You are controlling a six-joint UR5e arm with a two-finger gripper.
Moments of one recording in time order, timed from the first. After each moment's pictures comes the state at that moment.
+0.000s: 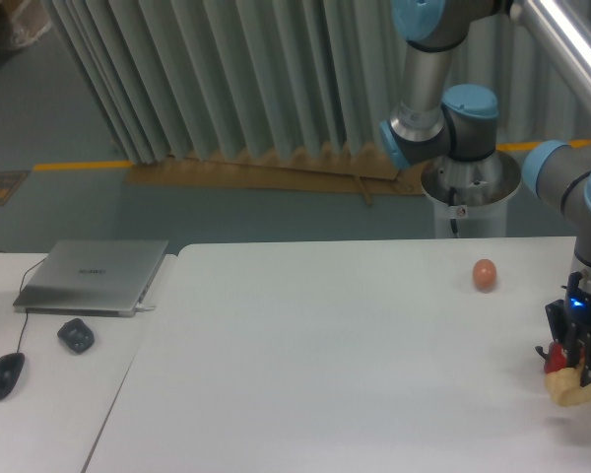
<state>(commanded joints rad) 2.58 -1.97 -1.50 -1.10 1.44 1.34</state>
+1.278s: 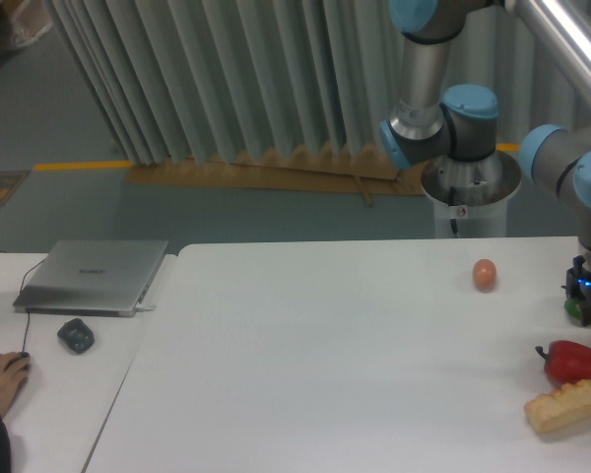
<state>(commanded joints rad) 2.63 -1.90 -1.52 -1.18 1.66 1.56</state>
